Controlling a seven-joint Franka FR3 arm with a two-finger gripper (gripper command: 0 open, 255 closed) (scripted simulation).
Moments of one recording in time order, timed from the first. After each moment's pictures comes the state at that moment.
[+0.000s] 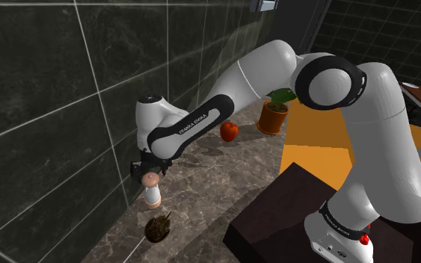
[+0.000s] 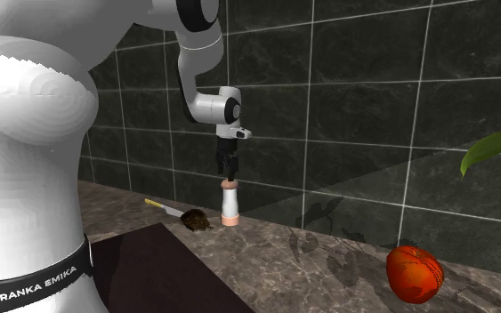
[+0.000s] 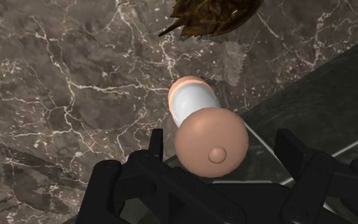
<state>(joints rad) 0.35 0.71 0.25 -1.69 -0.12 2.38 0.79</state>
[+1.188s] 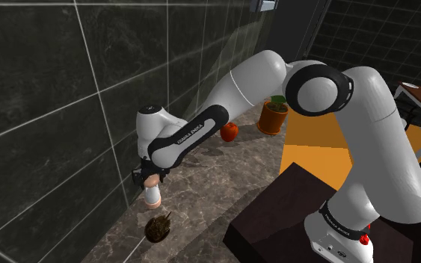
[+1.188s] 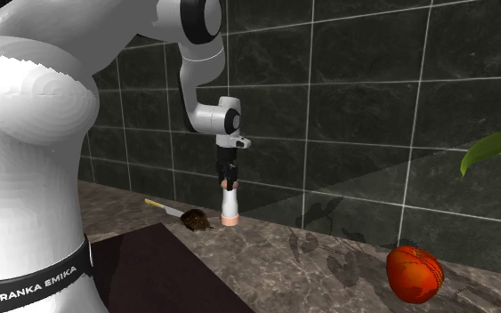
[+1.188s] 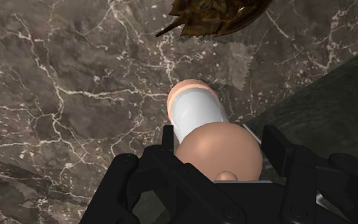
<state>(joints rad) 0.37 0.77 0.24 -1.67 -0.13 2.43 0.80</state>
